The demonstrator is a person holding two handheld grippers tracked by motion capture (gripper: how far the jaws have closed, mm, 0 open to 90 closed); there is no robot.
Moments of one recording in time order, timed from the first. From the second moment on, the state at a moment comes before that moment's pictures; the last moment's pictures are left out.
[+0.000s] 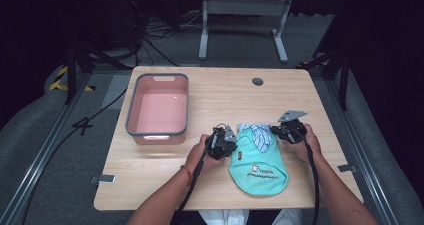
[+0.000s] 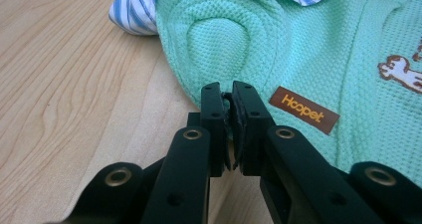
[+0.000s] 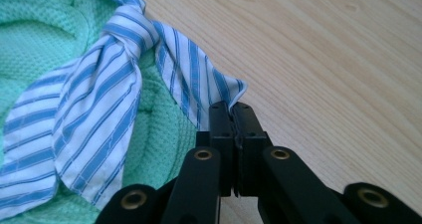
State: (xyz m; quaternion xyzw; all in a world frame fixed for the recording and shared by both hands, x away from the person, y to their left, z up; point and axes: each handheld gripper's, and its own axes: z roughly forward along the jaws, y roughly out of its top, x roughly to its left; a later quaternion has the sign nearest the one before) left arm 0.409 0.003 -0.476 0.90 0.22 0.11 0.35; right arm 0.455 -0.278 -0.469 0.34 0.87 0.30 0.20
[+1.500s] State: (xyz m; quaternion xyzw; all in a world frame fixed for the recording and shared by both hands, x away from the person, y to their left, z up) left arm 0.422 -0.011 -0.457 0.89 0.24 0.13 0.36; right arm 0.449 -0.279 -0.470 0.36 0.86 0.32 0.17
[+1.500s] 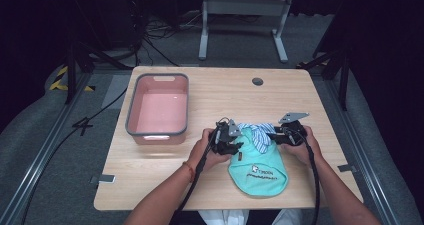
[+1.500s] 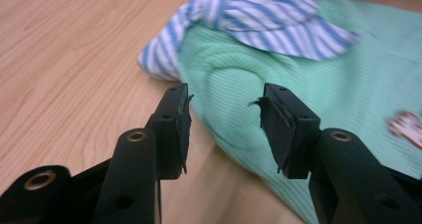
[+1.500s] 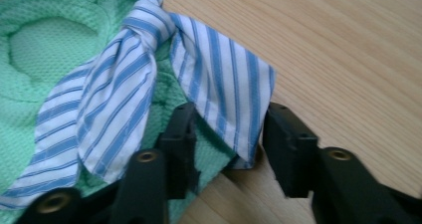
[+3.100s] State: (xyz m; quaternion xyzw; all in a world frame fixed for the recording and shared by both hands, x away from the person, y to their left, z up) left arm 0.428 -0.004 -0.452 0.89 0.23 0.13 0.38; right arm 0.352 -0.294 -0.459 0.29 0.88 0.34 0.14
